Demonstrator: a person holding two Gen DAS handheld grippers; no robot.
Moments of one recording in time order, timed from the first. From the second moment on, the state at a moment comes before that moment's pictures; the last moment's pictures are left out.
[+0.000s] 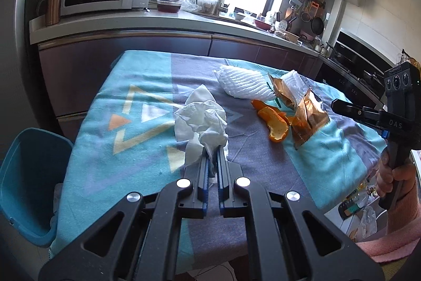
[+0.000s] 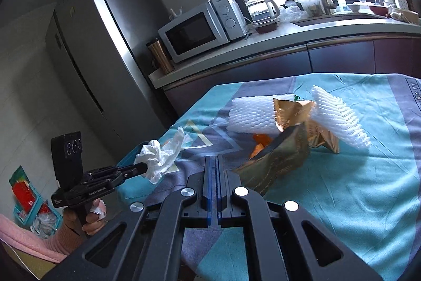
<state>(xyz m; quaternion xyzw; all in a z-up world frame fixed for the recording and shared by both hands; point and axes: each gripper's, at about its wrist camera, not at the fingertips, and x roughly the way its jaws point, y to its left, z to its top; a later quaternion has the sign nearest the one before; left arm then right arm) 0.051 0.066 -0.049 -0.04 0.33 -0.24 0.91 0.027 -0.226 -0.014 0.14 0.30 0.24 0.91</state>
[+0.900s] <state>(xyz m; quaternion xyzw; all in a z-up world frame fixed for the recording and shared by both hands) 0.047 0.088 -0.058 -0.05 0.34 -0.23 0.91 0.084 -0.278 -0.082 0.23 0.37 0.21 0.87</state>
